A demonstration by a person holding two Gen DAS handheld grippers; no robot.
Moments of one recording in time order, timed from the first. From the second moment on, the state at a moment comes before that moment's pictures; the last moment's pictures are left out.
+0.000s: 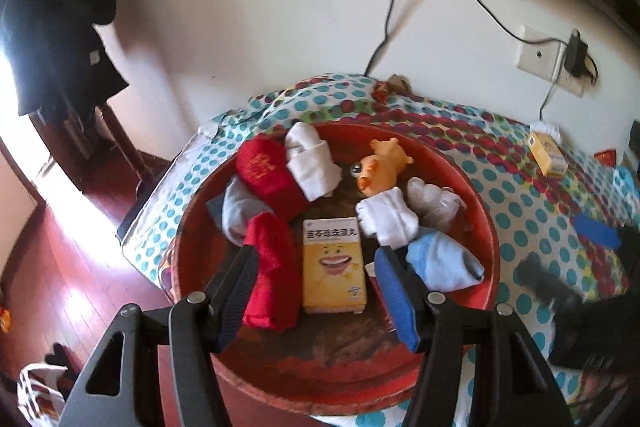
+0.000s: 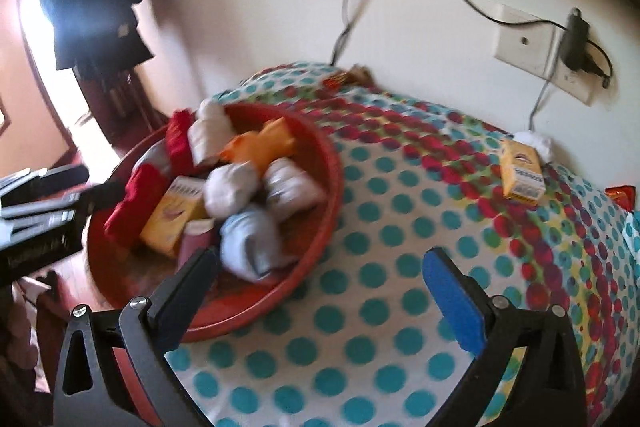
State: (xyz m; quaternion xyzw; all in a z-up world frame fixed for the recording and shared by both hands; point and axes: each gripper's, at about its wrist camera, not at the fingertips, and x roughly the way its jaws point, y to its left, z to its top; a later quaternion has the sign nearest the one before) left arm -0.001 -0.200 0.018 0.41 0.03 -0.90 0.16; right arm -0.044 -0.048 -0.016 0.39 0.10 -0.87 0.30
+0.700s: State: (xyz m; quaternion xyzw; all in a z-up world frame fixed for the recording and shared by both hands) left arm 0.014 -0.230 0.014 0.44 0.05 -0.87 0.20; right arm 0.006 -0.108 -0.018 0.42 0.16 -0.83 0.33
